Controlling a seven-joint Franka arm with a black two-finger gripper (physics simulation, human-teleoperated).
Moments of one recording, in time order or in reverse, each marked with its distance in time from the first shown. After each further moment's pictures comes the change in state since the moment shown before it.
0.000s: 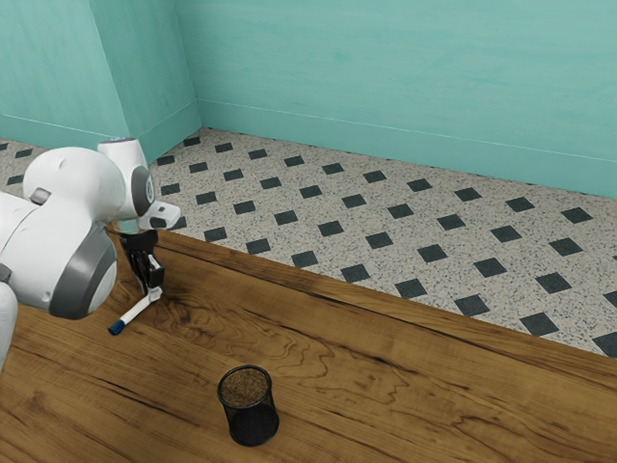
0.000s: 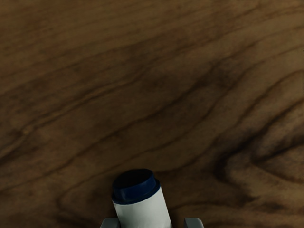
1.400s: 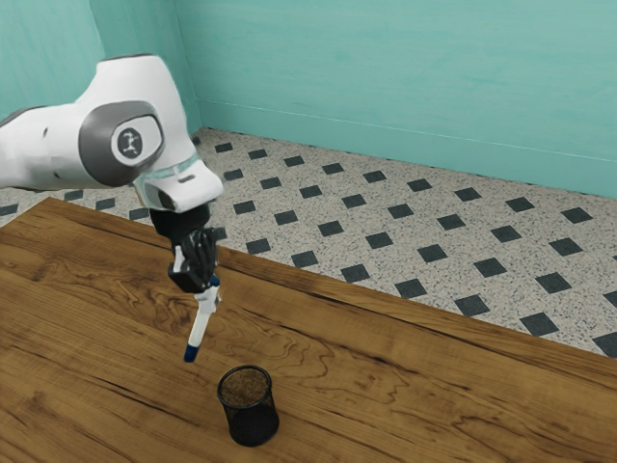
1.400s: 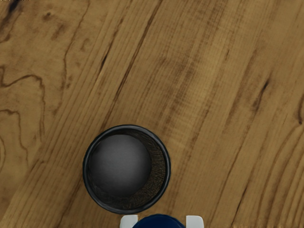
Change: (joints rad) arm -2.261 0.366 1.665 -0.542 0.120 -0.217 0.186
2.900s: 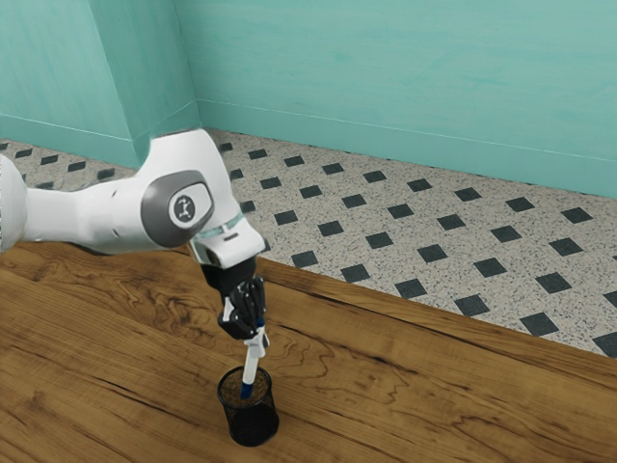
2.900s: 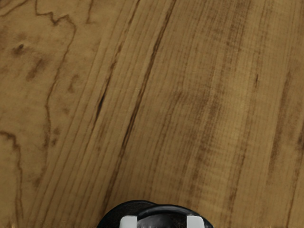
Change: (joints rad) arm 0.088 0.245 -0.207 -0.082 -0.058 0.303 0.086
